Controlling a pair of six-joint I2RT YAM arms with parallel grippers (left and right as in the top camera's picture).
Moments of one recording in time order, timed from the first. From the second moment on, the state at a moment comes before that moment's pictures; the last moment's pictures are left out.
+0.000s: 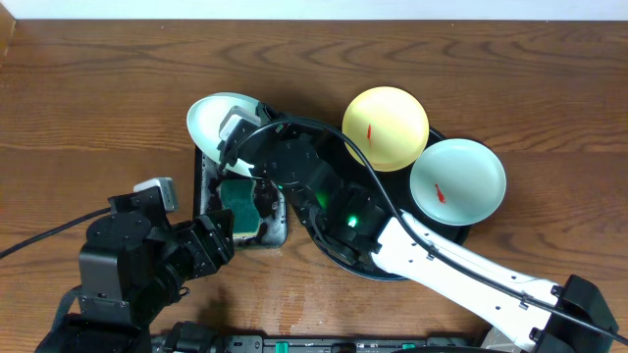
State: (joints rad) left arm -0.16 0.67 1.13 -1.18 0.16 -0.54; right arm 1.01 1.62 1.31 0.07 0.52 -0.59
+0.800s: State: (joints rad) left arm -0.16 0.77 1.13 -1.18 0.16 -0.54; right arm 0.70 1.58 1.31 -0.50 0.22 0.10
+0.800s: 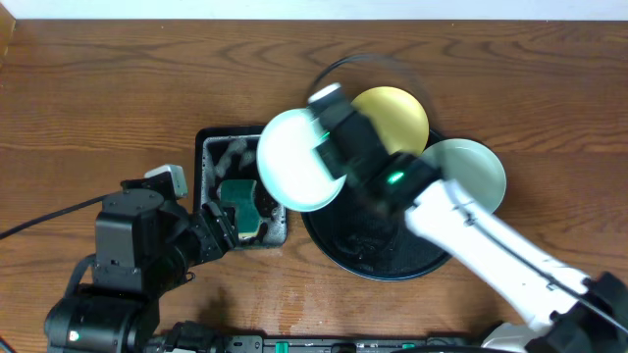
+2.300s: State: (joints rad) left arm -0.29 1.04 1.13 -1.15 0.23 -0.38; right arm -0.84 1.69 1.27 -0.88 0.01 0.38
